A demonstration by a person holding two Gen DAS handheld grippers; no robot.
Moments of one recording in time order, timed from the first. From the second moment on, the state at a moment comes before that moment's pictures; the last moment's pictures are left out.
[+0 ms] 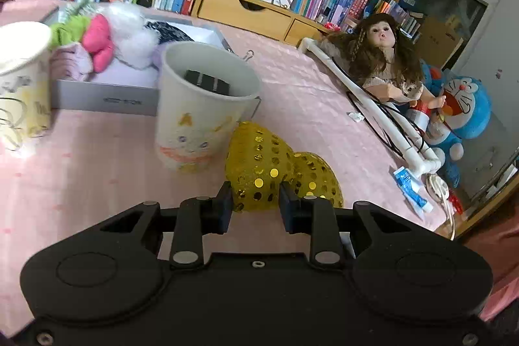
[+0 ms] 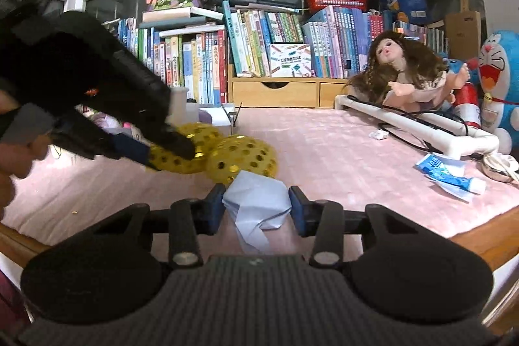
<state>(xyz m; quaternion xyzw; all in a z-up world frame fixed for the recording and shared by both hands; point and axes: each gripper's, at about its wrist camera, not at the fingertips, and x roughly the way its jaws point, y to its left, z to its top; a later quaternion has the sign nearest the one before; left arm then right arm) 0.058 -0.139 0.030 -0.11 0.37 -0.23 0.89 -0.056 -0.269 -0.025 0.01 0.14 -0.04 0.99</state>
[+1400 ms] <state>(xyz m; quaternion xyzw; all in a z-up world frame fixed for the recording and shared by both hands) 0.058 -0.098 0.001 -0.17 0.35 -0.21 0.90 -0.015 -0.258 -0.021 0.02 0.18 -0.01 0.98</state>
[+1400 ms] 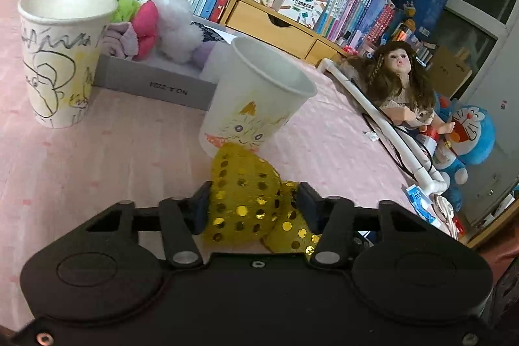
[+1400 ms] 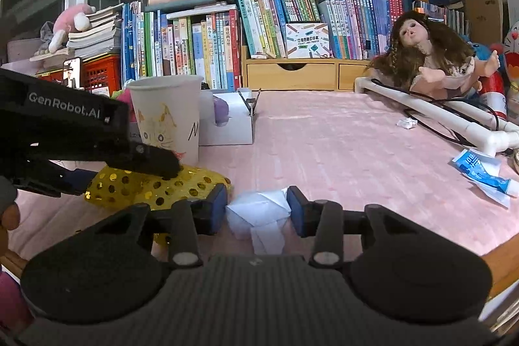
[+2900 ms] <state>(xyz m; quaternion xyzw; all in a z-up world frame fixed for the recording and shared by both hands) 0.099 -0.020 0.130 -0.08 0.21 -0.11 0.97 0.066 -0.237 0.089 0.04 0.13 0.08 0.99</state>
